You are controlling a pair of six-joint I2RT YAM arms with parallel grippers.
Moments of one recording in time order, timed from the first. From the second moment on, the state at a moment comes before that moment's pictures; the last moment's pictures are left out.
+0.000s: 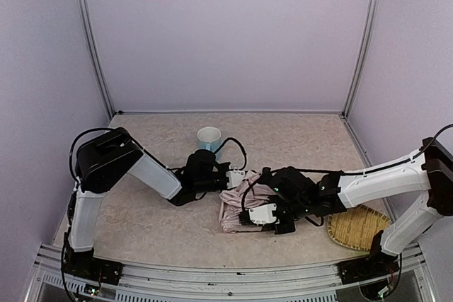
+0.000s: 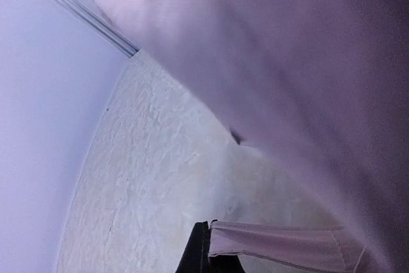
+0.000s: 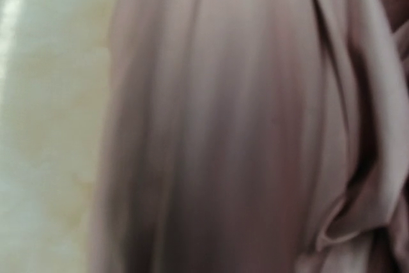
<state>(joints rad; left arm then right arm) -0.87 2.18 1.06 0.84 0.25 0.83 1.07 1.50 0.73 -0.22 -0.07 -0.72</state>
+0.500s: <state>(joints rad) -0.80 2.20 1.35 0.87 -0.17 0.64 1.03 1.57 0.79 -0.30 -0.22 -0.65</state>
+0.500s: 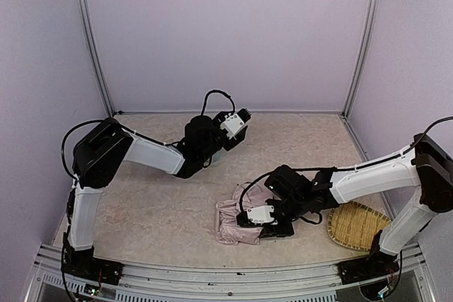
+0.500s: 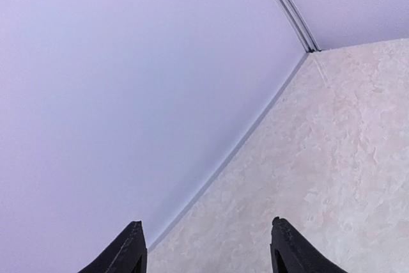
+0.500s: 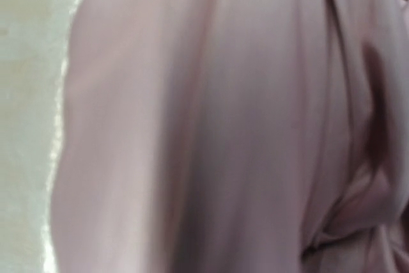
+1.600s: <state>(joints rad) -1.01 1.60 0.68 0.36 0.22 0.78 0.77 2.18 1.40 -0.93 -0.97 -0.61</state>
